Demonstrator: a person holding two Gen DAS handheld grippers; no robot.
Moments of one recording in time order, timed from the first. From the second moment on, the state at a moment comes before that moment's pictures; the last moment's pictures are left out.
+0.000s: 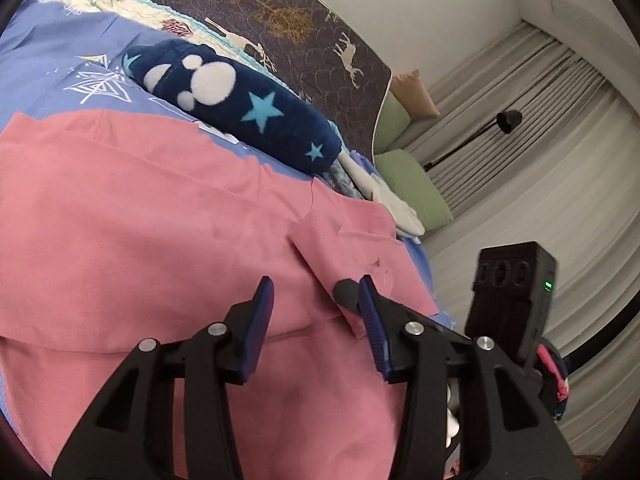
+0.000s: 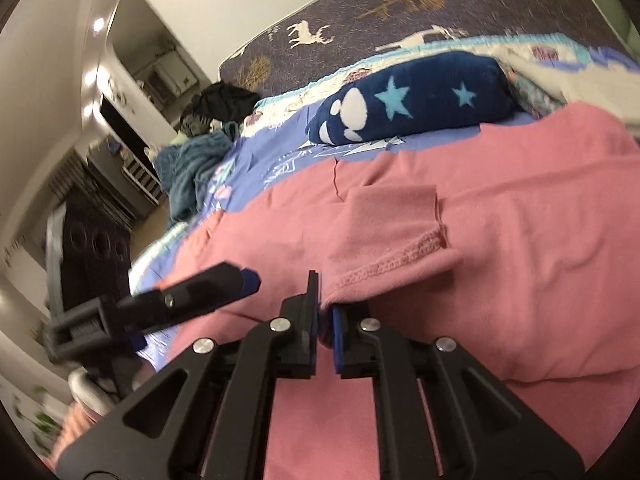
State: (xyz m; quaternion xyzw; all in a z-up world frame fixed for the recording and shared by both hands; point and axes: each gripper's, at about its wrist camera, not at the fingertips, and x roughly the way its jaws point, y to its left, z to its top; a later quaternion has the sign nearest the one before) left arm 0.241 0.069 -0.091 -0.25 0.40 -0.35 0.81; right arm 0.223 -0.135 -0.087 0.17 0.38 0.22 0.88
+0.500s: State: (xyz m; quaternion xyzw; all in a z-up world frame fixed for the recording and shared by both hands) left arm 0.249 0.094 -0.093 -0.28 0.40 -0.33 0.81; right arm 0.171 -0.047 -0.085 -0.14 0.32 0.31 0.89
